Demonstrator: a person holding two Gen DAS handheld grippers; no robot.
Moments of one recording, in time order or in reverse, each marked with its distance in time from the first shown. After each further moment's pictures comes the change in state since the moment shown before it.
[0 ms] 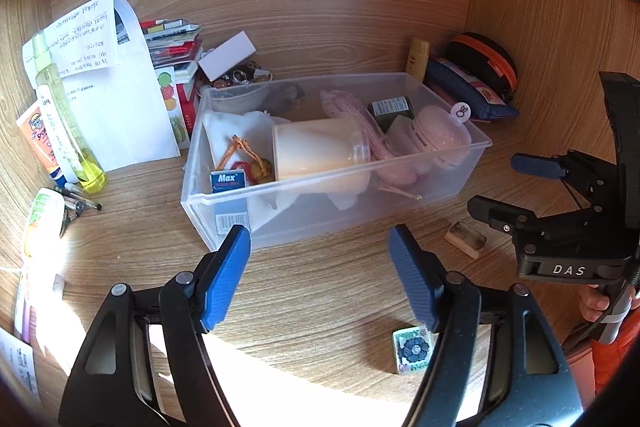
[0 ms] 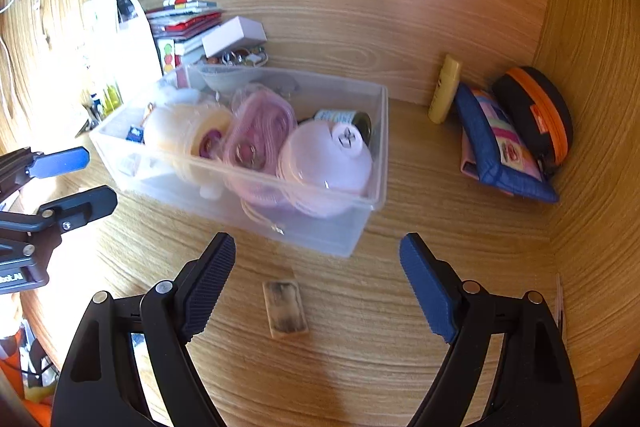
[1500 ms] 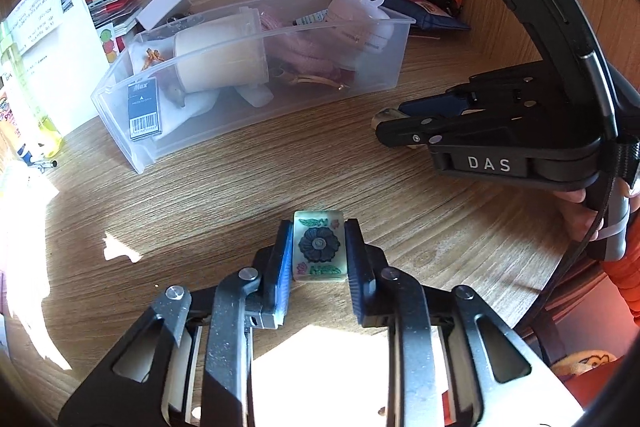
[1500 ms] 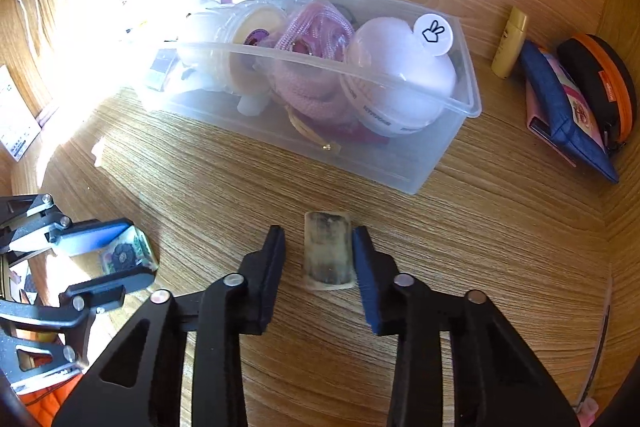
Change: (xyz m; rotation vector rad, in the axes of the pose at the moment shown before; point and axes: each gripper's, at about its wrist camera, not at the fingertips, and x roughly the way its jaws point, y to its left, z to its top) left arm 0.007 -0.052 -0.070 0.123 0.113 -0.070; right arm 0.027 0.020 -0.030 -0.111 0.137 0.161
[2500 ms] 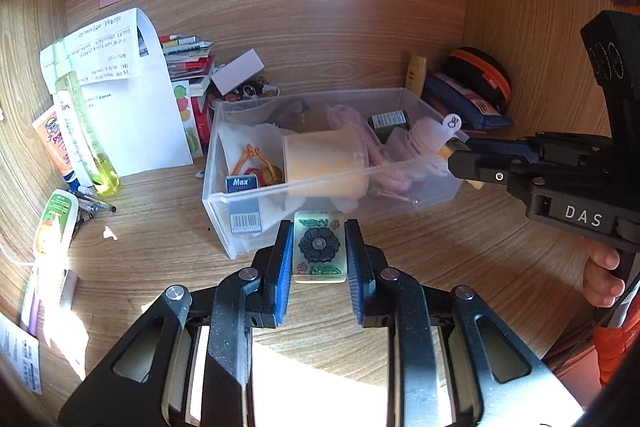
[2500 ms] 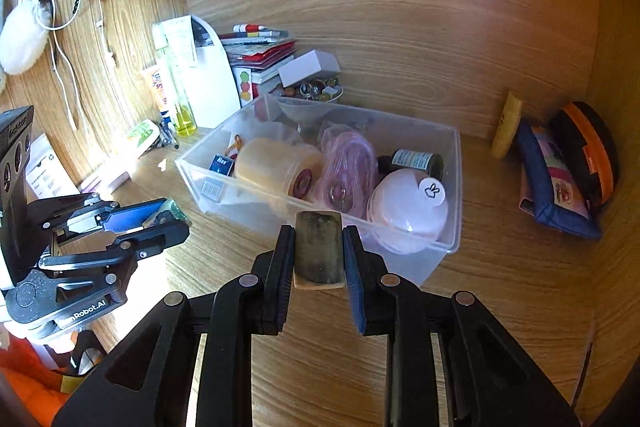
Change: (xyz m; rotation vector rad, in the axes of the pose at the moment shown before) left arm -0.044 0.064 0.057 -0.133 -0.182 0.087; right arm -0.065 0.009 0.054 0.052 -0.237 0.055
